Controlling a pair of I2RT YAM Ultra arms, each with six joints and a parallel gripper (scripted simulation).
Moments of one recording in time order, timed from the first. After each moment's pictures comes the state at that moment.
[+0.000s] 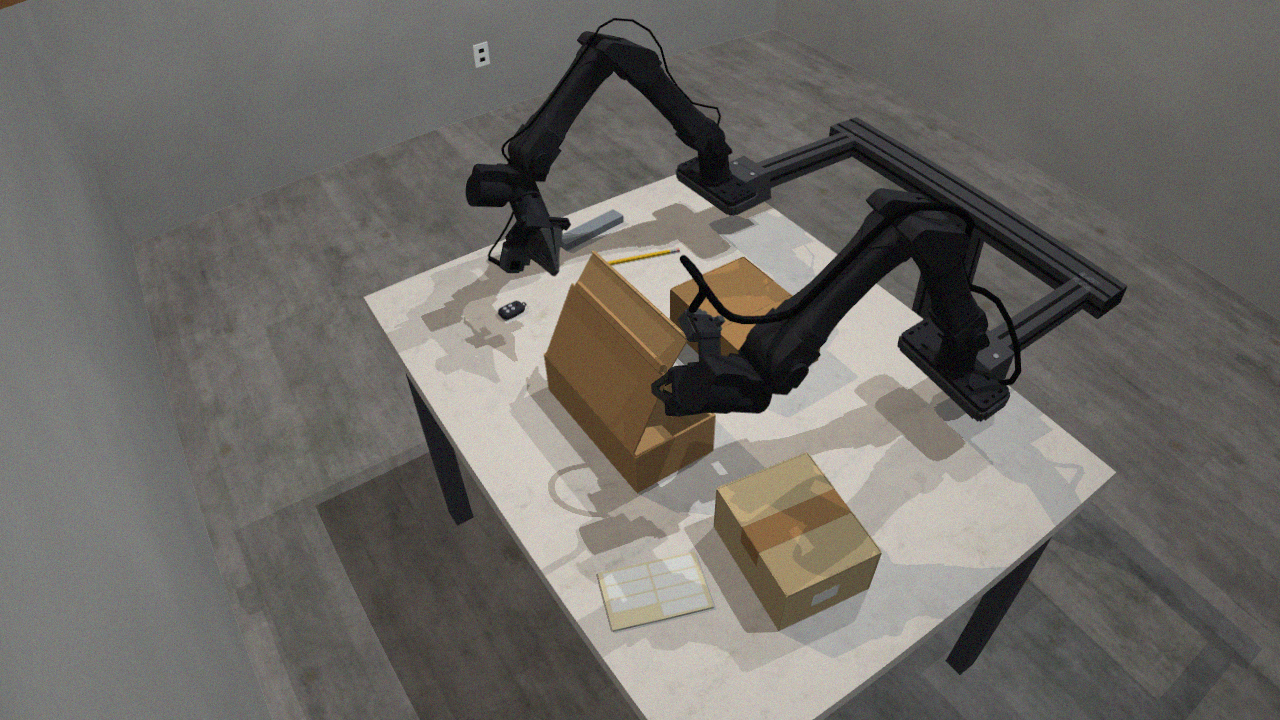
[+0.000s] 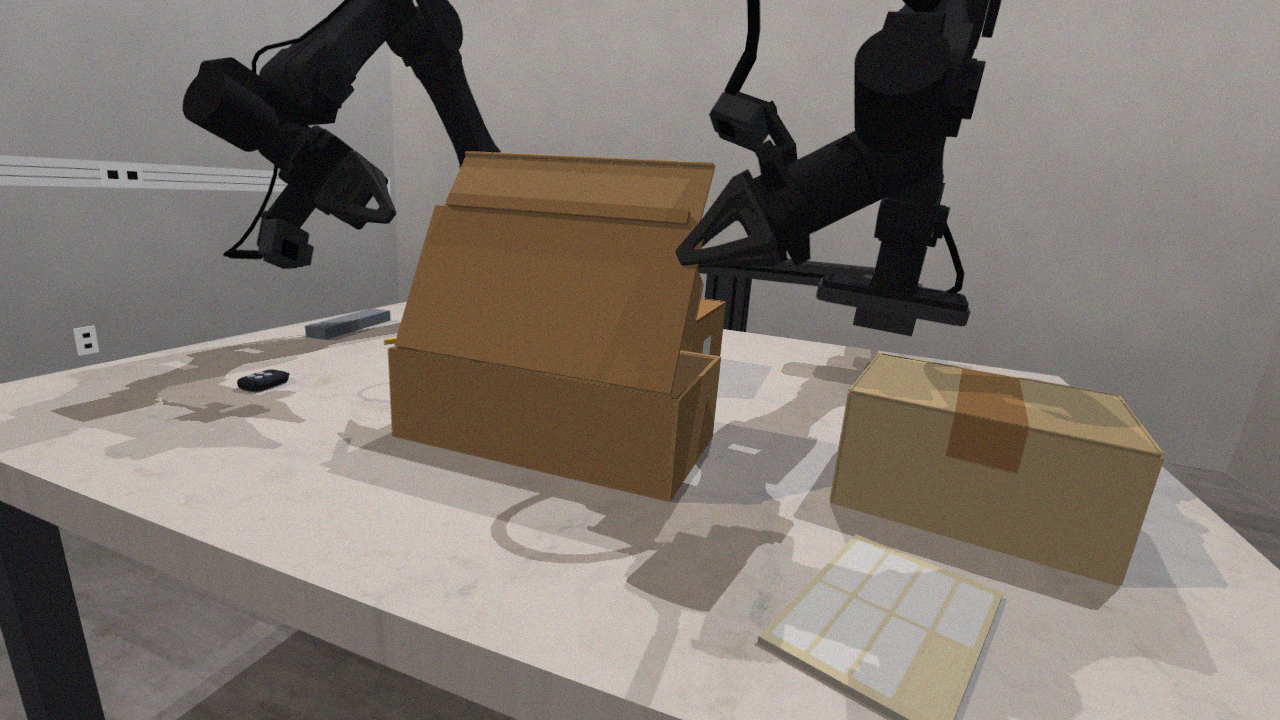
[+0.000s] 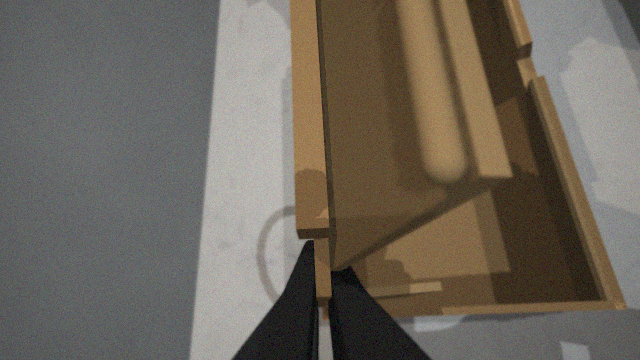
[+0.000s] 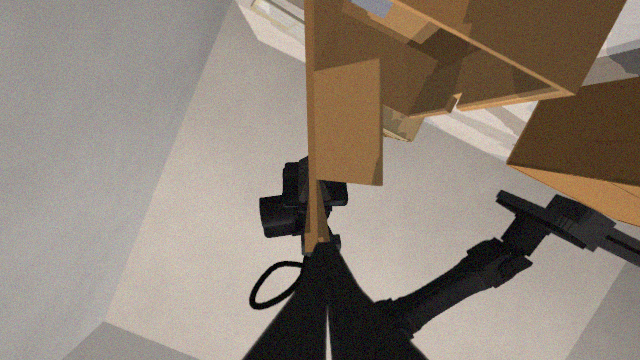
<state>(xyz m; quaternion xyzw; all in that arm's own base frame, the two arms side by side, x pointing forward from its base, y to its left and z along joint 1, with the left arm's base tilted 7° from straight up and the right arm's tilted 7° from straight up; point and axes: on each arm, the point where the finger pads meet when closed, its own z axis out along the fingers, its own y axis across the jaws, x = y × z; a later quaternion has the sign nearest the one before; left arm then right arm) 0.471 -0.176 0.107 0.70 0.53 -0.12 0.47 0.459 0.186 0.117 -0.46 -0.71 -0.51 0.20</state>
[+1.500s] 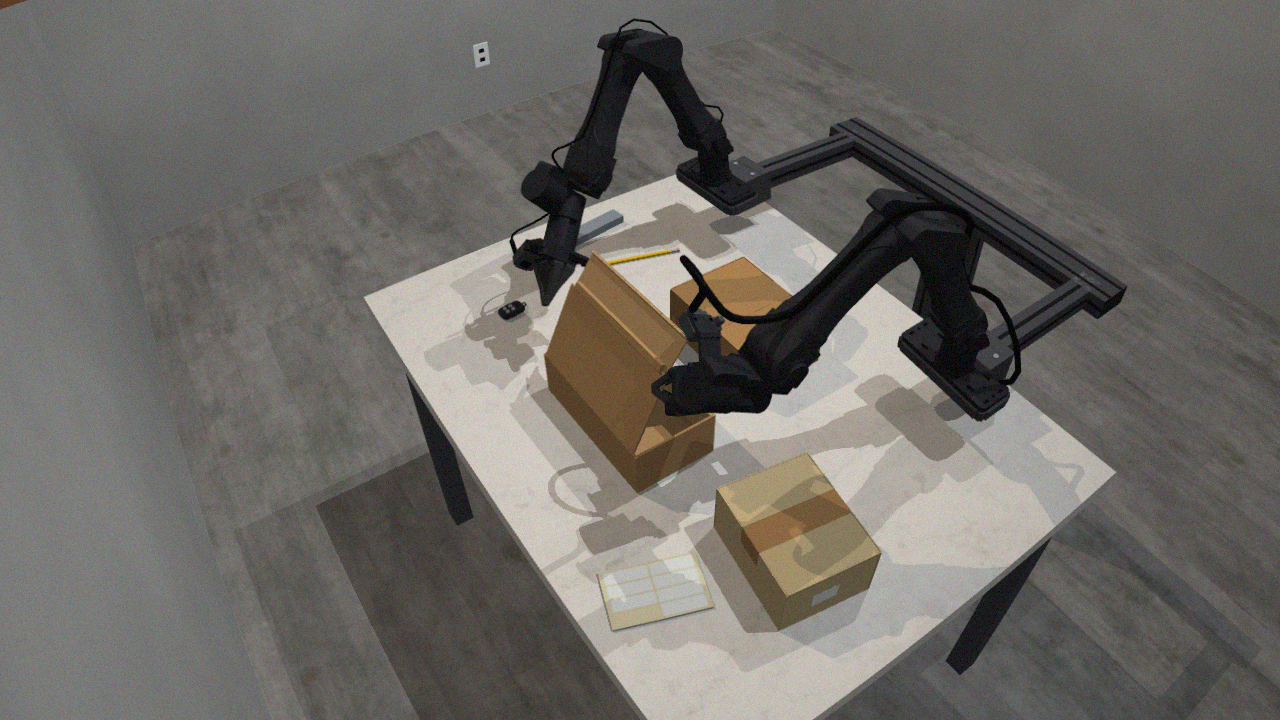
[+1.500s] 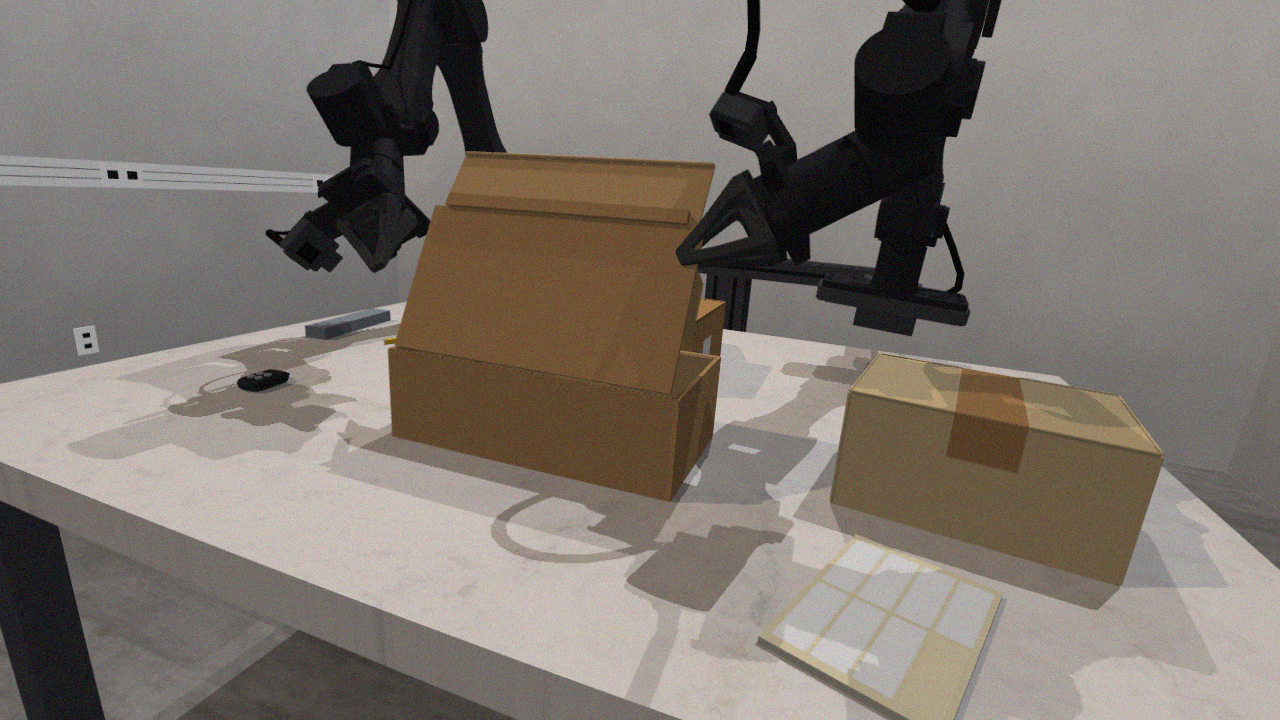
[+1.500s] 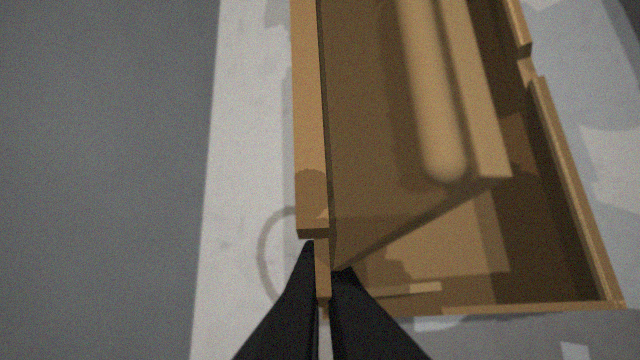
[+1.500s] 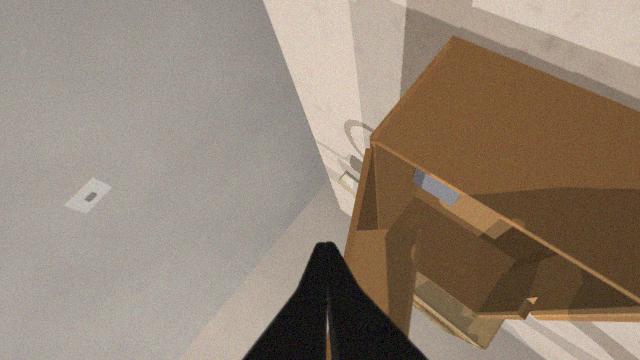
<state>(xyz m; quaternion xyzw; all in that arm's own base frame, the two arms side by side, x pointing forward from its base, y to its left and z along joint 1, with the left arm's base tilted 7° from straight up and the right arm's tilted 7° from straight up) 0.471 -0.176 0.107 0.70 0.53 -0.12 0.47 0.491 0.197 0.073 -0.57 -0.67 -0.48 -0.08</state>
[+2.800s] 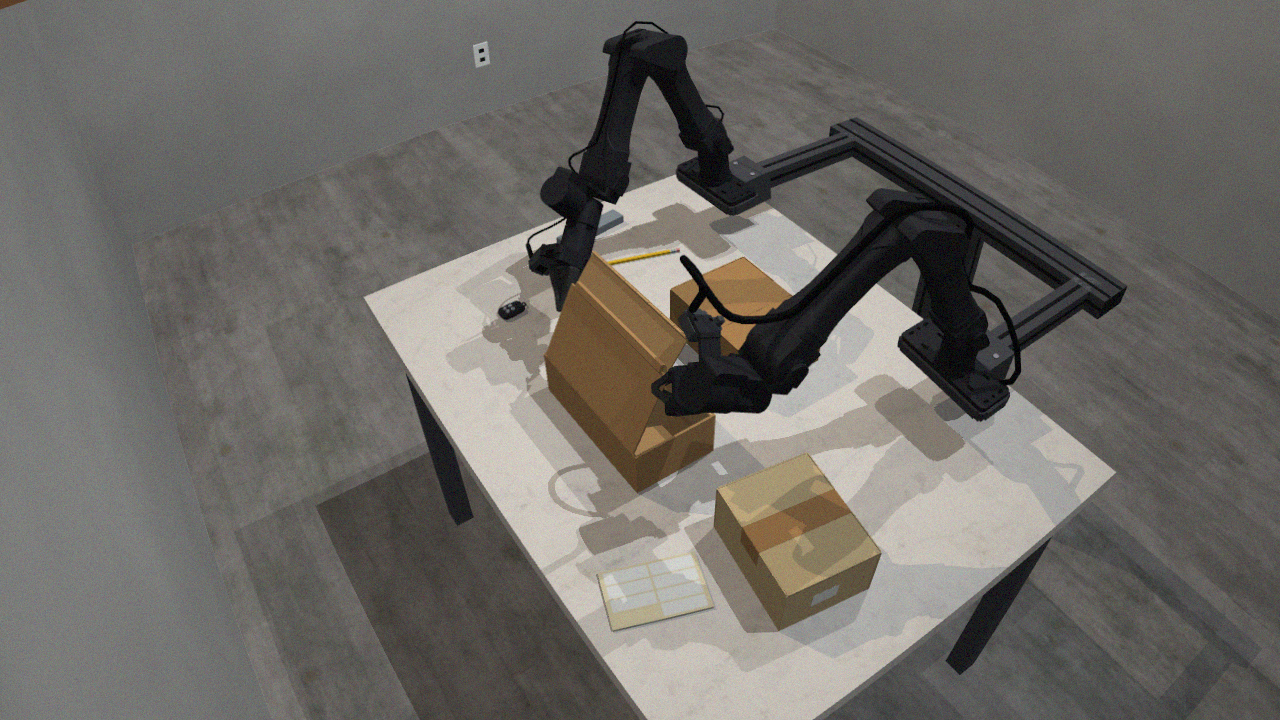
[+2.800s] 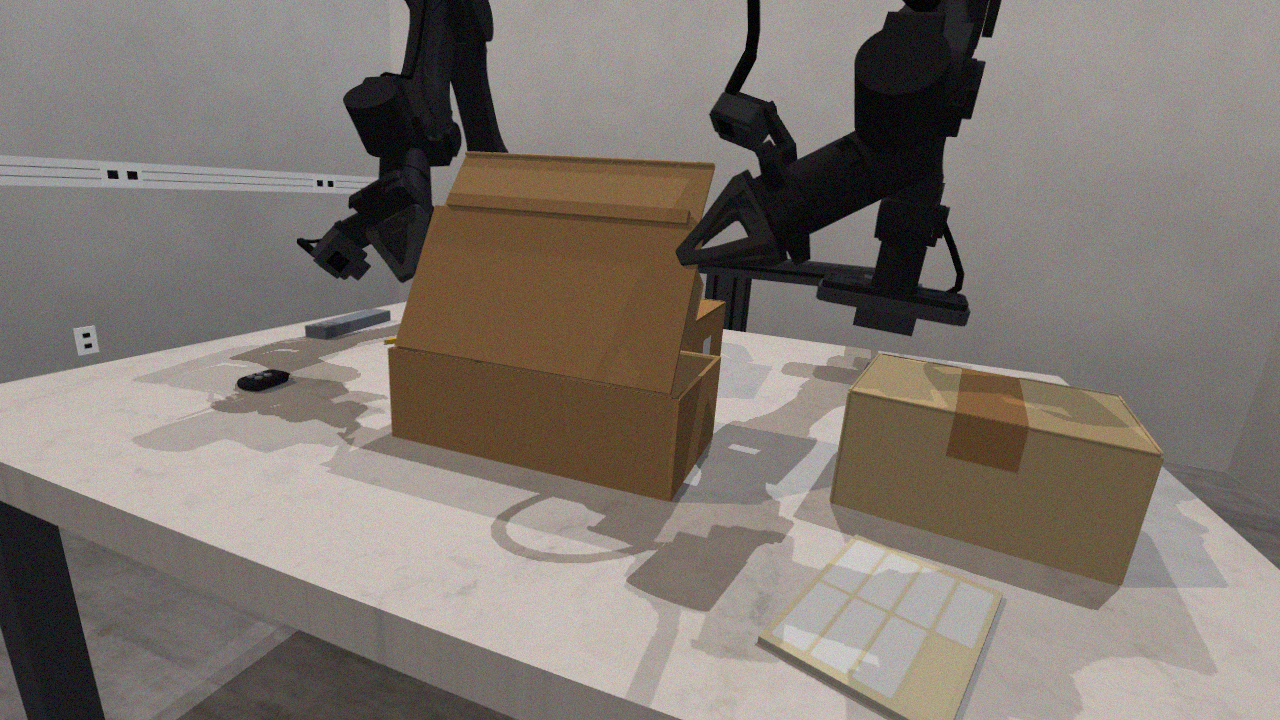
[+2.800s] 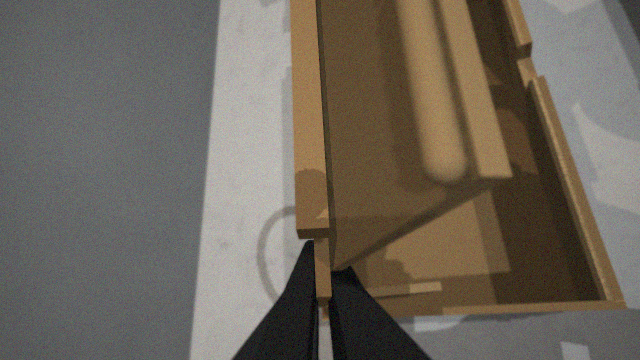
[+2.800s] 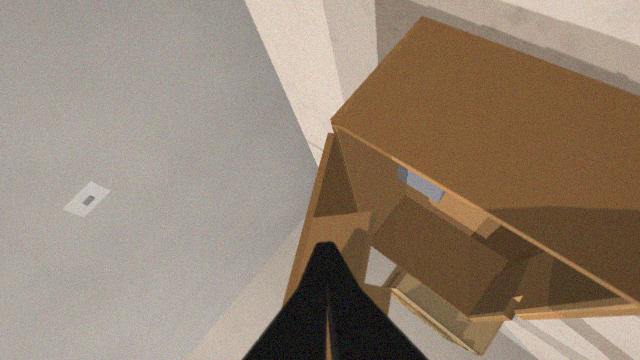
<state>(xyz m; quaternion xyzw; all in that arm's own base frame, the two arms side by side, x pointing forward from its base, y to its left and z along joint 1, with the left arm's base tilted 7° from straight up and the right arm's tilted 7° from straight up) 0.471 -0.176 0.107 0.70 0.53 -0.12 0.47 0.473 0.213 0.060 -0.58 -0.66 -0.48 -0.09</state>
